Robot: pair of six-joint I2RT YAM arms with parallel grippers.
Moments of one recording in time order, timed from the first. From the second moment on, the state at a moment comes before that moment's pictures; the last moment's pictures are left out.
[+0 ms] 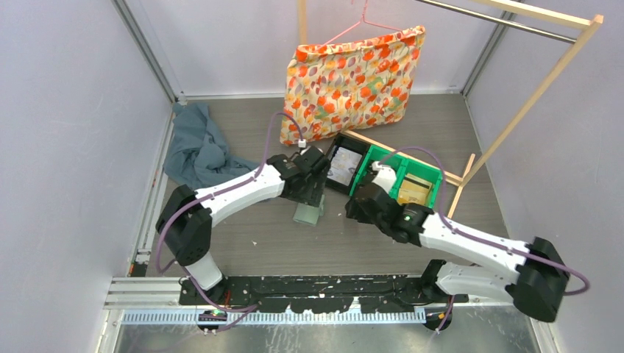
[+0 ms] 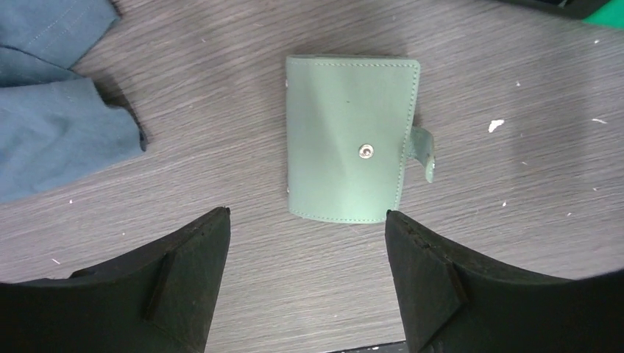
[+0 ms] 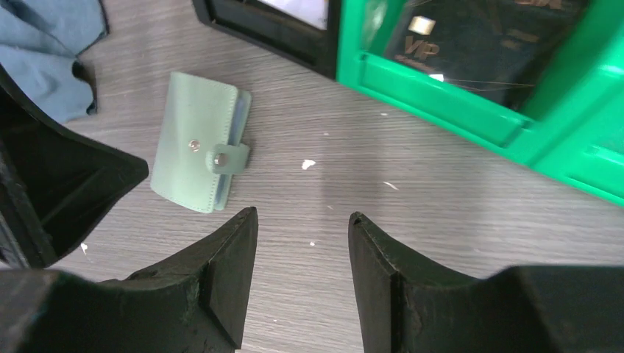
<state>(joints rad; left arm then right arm) -0.83 1.66 1.30 -0.81 -0.24 -0.51 0.91 1.13 0.69 -0.37 0.43 0.89</state>
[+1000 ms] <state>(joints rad) -1.01 1.92 1.37 -0.80 -0.44 -0.55 0.89 0.84 0.56 -0.59 0.59 1.00</state>
